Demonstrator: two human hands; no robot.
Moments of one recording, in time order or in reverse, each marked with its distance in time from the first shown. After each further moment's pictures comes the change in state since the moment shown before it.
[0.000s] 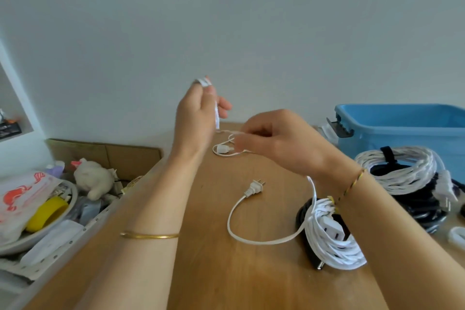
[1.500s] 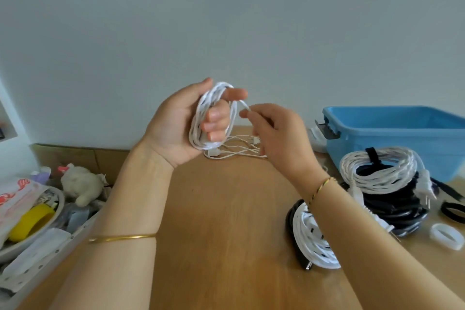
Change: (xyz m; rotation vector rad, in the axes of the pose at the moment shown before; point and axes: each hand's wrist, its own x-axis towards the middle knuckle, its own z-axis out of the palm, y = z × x) left_hand 0.000 0.030 -0.019 -0.884 -0.772 -0.414; right_hand 0.008 0.021 0.012 0.121 0.480 0.079
